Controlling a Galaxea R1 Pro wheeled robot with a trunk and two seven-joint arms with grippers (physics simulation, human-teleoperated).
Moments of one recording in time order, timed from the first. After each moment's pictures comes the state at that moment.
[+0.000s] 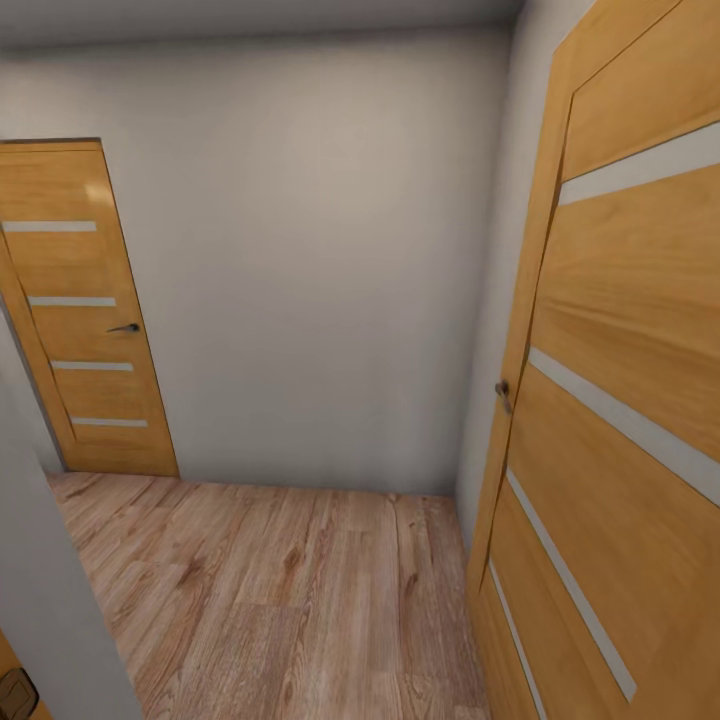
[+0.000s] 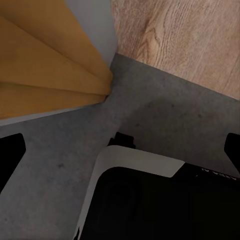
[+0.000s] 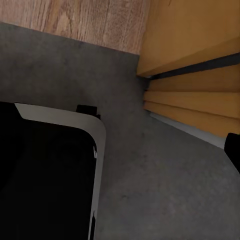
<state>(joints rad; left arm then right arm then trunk) -0.22 0.02 0.05 0.00 0.22 -0.09 0.10 -0.11 -0.07 0.73 0.03 -0.59 -0.20 -0.02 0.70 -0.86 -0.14</state>
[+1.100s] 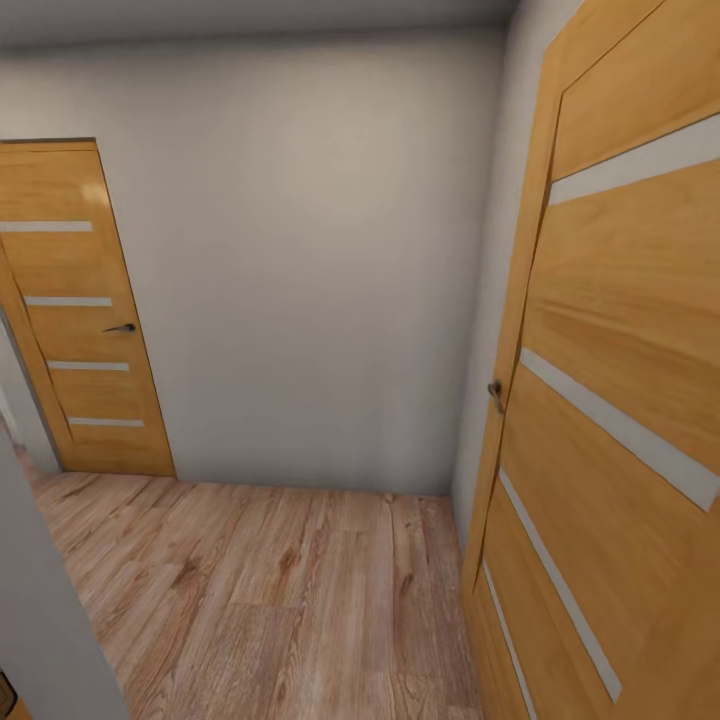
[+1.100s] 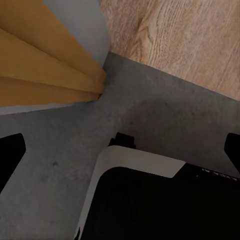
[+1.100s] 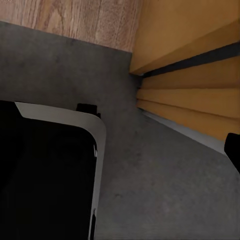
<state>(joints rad) -0.22 0.02 0.05 0.00 0.22 -0.09 0.10 -0.11 -0.07 0.73 0.03 -0.59 -0.19 -0.02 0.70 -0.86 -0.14</state>
